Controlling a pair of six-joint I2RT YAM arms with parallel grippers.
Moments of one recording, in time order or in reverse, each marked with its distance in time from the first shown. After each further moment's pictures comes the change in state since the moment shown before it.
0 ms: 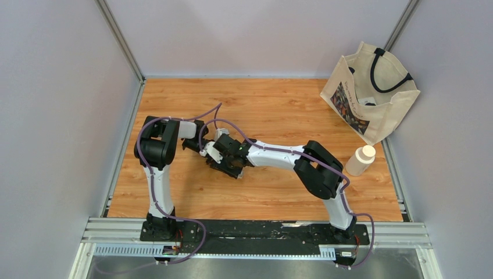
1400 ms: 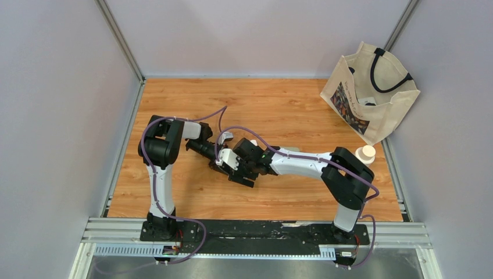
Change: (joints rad) left arm -0.040 0.030 0.018 -0.068 0.011 0.018; right arm -0.028 -0.277 -0.348 0.144 -0.017 -0.188
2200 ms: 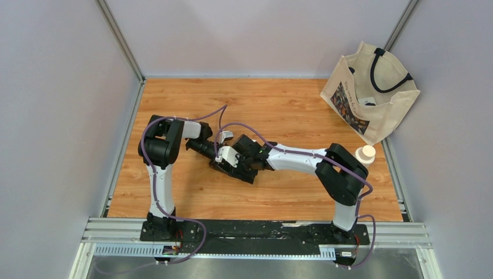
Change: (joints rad) left arm 0.001 0.002 0.013 -0.027 0.021 0.034; right arm -0.037 0.064 0.064 -0.051 -0.050 0.004
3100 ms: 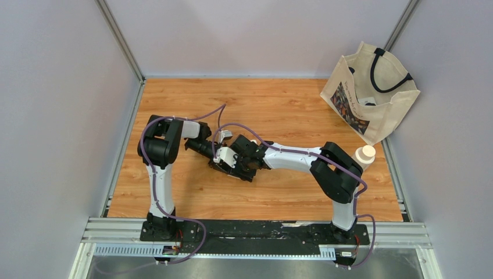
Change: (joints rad) left arm 0.016 0.000 0.000 -0.003 0.006 0.012; right arm 0.001 0.050 0.045 -0.032 -0.019 -0.005
